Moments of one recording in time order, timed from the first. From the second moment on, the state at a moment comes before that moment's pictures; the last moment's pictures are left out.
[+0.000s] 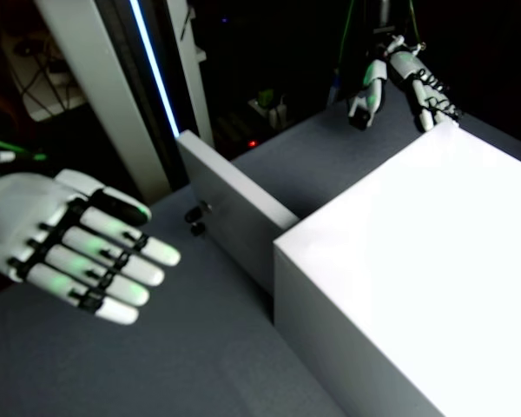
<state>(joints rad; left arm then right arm) 1.18 -0.93 1.12 -0.18 -1.49 0.41 -1.36 -0.69 0.78 0.30 1.50 -0.76</state>
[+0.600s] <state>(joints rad) 1.19 -0.93 1.12 -0.20 -1.49 0.40 -1.29 -0.68 0.79 0.09 1.39 -0.74</state>
